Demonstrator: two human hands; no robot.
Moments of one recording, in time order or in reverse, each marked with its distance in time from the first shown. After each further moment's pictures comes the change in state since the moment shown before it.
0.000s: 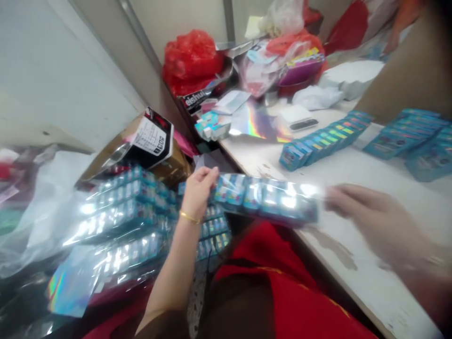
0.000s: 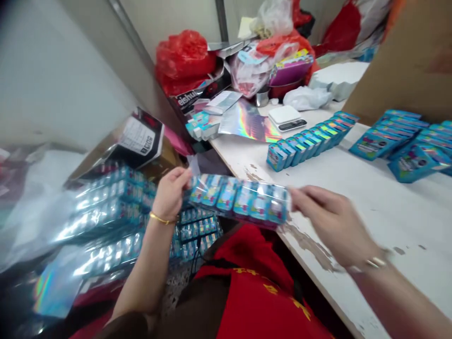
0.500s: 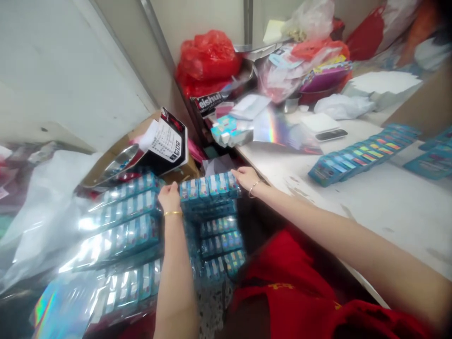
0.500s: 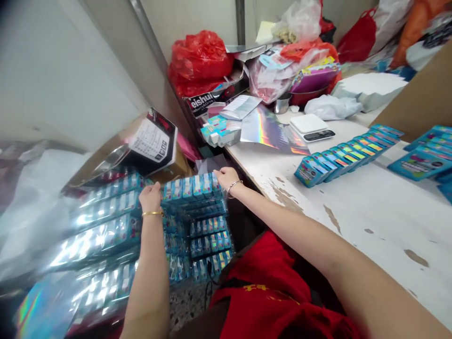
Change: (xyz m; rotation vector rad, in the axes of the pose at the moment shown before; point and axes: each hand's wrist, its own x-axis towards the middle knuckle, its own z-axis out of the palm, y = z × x) left_hand 0.121 -0.130 -0.186 0.258 0.693 -0.202; right_hand 0.137 -0.037 0.324 -0.005 -0.305 -0.008
